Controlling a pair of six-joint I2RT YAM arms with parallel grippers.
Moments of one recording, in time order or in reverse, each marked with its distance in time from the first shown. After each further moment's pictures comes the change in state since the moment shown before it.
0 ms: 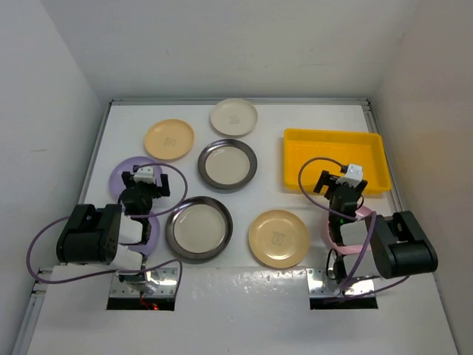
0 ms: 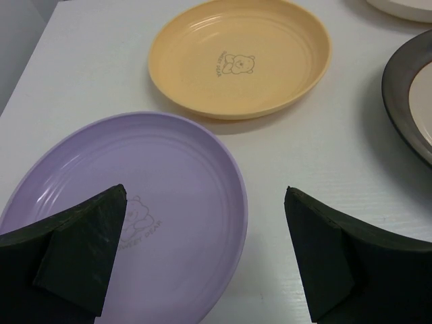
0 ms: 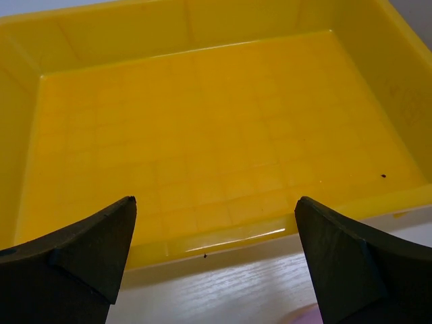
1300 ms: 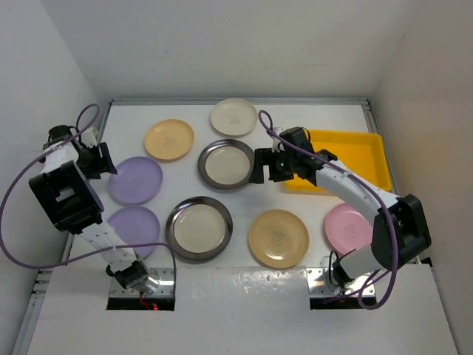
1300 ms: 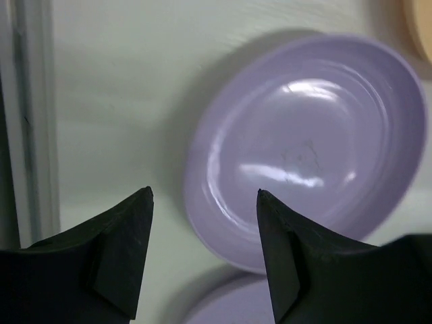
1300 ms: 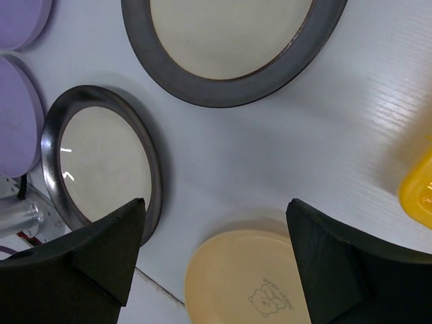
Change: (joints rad) left arm 0.569 0.354 1.254 -1.977 0.330 0.159; right arm 0.403 0.082 0.979 -1.510 -0.655 0.246
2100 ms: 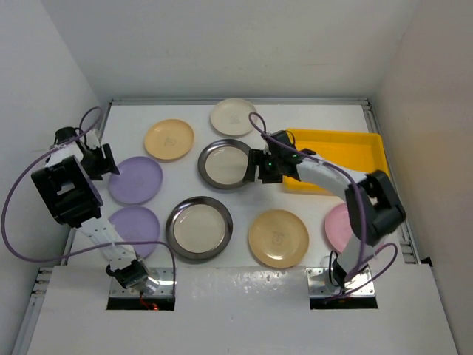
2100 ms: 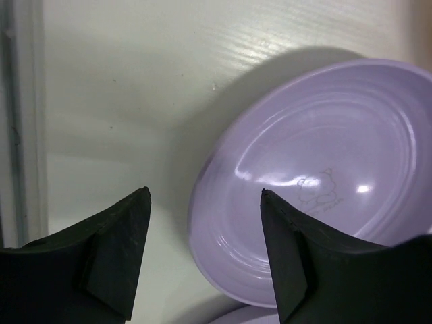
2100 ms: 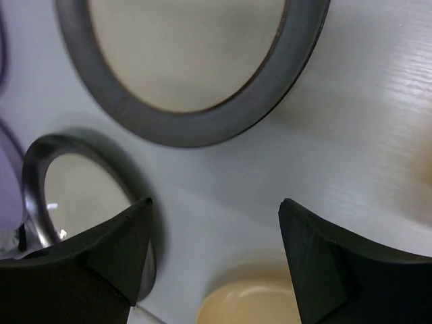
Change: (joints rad) left arm -0.020 0.128 0.010 0.112 -0.059 -0.066; right arm 0.019 0.150 0.008 0.103 0.058 0.127
